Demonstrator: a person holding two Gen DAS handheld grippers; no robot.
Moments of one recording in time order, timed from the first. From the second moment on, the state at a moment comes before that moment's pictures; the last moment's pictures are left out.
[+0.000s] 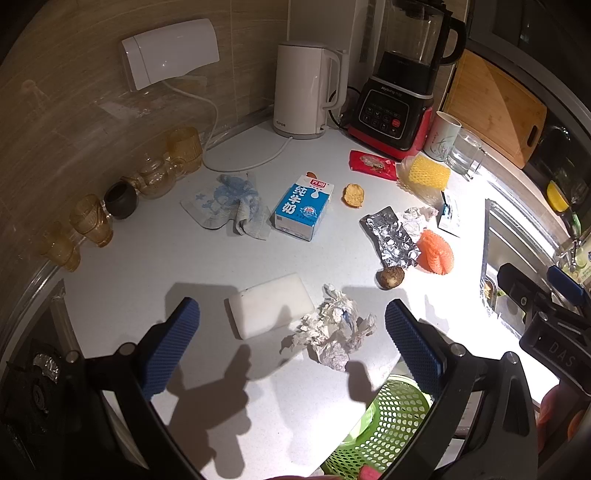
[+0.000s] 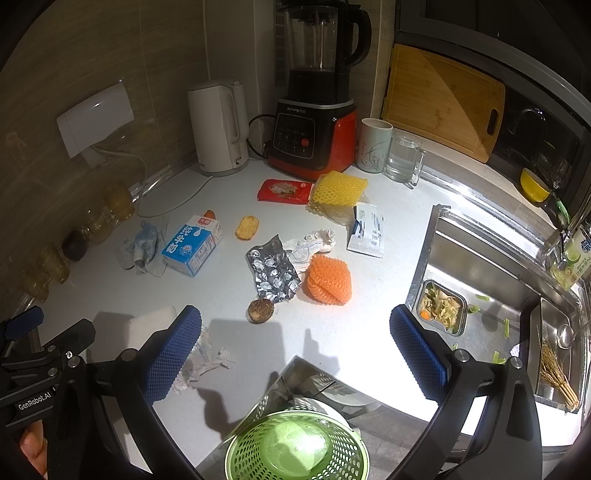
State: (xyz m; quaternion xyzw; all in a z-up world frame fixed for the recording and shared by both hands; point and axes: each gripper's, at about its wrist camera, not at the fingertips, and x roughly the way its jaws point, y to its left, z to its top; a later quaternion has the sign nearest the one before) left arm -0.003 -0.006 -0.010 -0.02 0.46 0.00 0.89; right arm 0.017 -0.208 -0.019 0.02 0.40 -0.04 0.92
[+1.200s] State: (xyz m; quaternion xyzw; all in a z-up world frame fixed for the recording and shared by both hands) left arm 0.005 -0.057 -0.135 -0.01 0.48 -0.06 0.87; right arm 0.032 -0.271 -0.124 0.00 0.44 0.04 0.90
